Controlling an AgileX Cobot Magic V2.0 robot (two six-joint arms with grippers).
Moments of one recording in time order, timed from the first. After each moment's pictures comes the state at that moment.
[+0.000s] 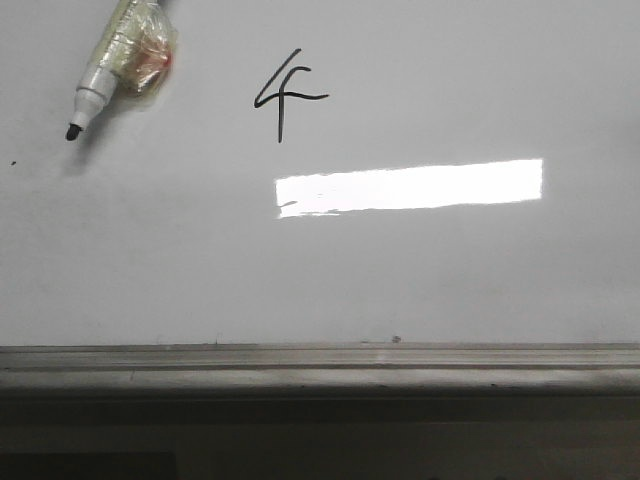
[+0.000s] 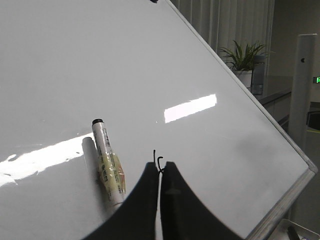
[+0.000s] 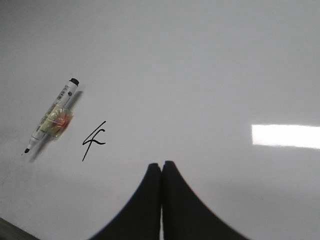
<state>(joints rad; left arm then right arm) -0.81 0.15 -0.26 -0.81 0.03 0.80 0.19 0.00 -0.17 1.19 0.28 -1.09</state>
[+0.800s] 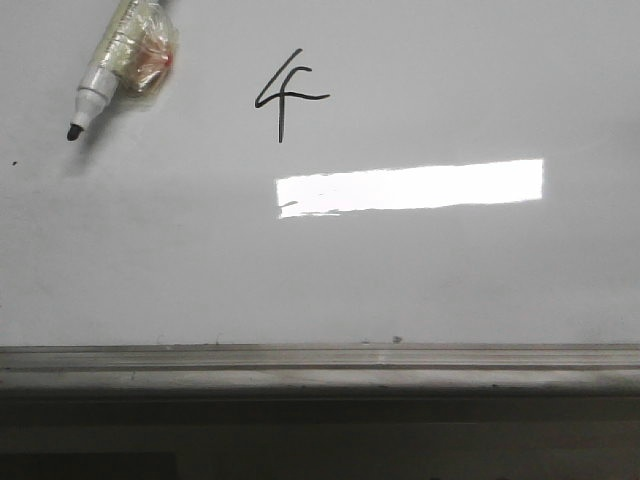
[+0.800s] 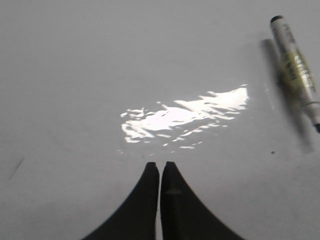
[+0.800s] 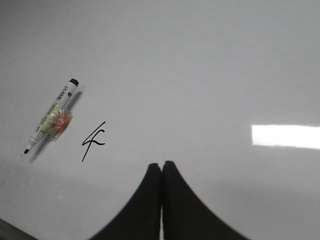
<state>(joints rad) -0.25 0.04 -0.01 -0.01 -0.01 0.10 0.19 0.00 -0.17 1.19 0.28 -1.09</state>
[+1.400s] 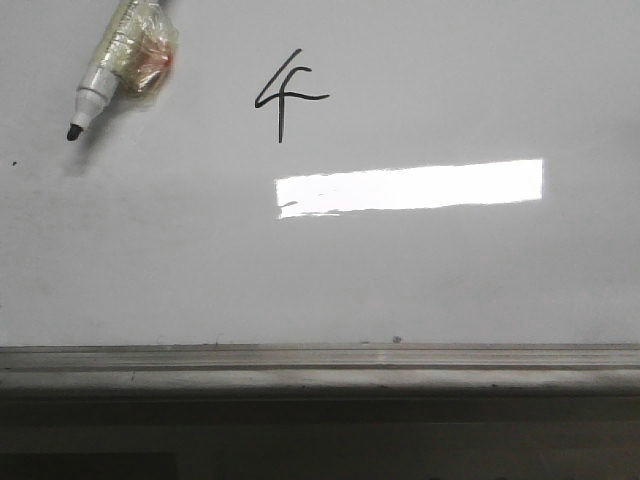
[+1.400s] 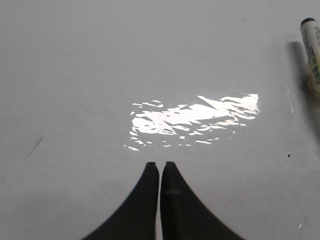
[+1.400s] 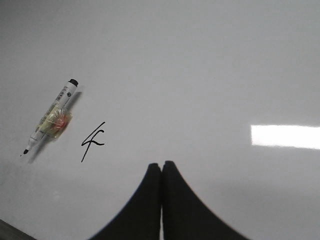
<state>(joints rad) -0.20 0.00 0.00 -0.07 0.03 0.08 0.19 0.00 -0.17 1.19 0.28 -1.09</state>
